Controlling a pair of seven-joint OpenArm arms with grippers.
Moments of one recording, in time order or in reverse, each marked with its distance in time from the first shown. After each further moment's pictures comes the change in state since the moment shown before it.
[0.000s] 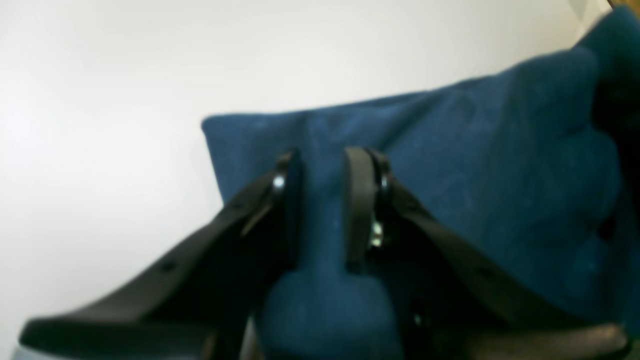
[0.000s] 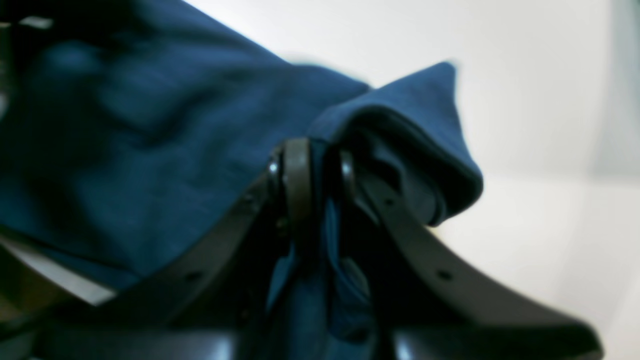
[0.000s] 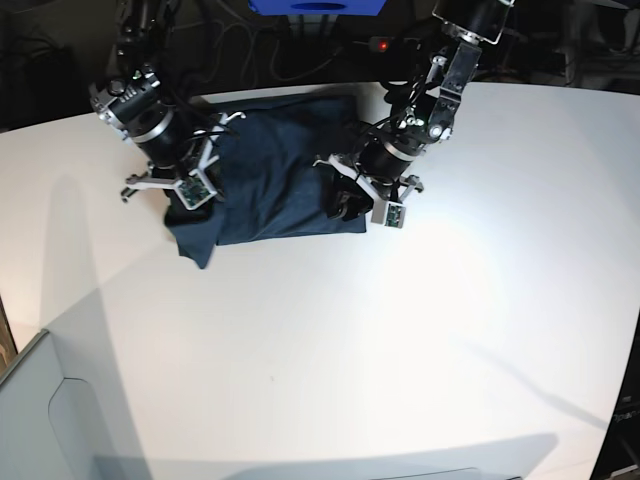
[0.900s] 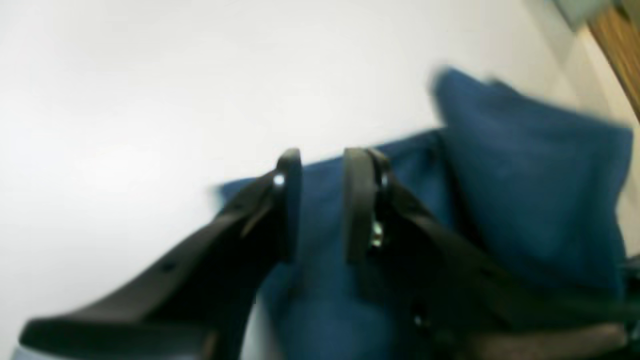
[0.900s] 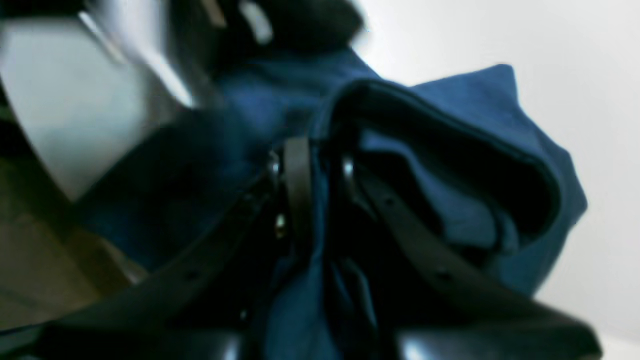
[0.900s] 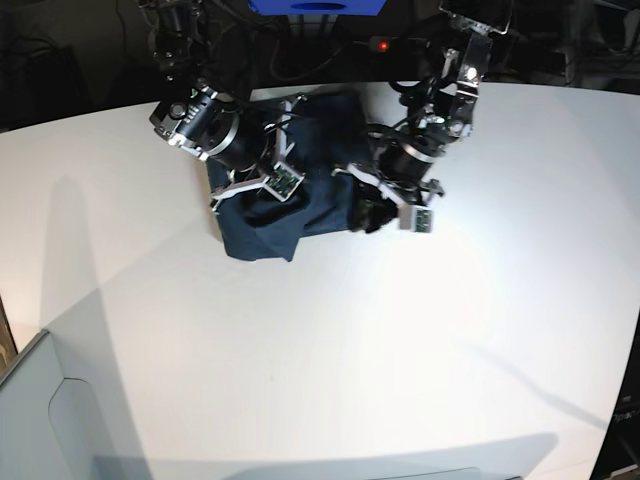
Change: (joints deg) left arm 3.9 0.1 -8.3 7.8 -0.2 -0.2 2.5; right arm 4.8 3.2 -17.4 -9.3 -0.3 0.0 0.1
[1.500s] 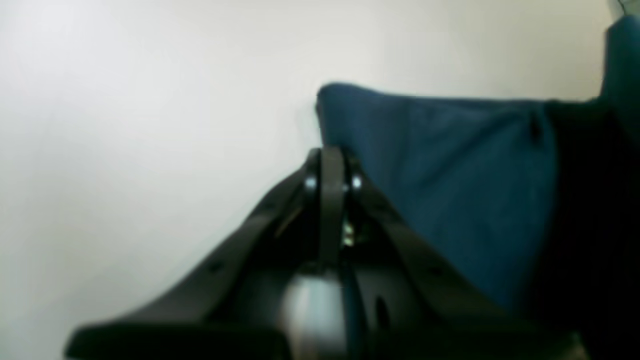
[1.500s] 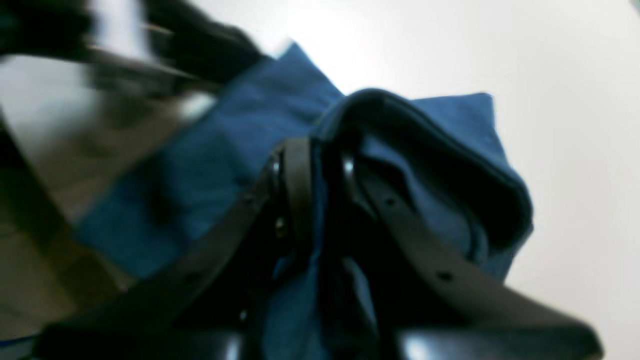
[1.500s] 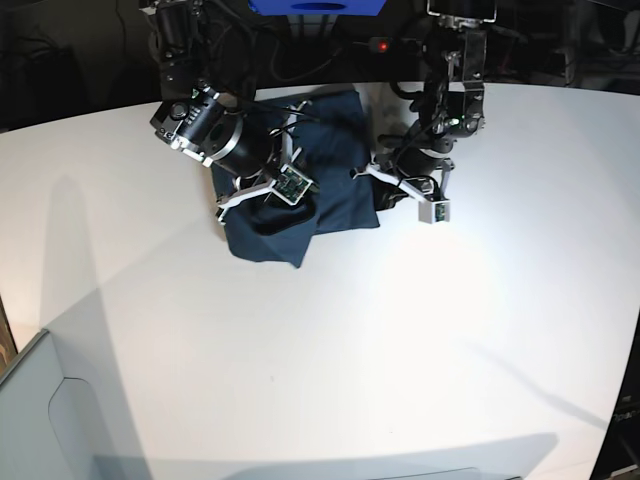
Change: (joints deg) left arm 1.7 7.6 -11.8 -4.5 -0.4 -0.9 12.9; right arm 0.8 0.1 -2.5 3.0 0.2 0.0 -0.1
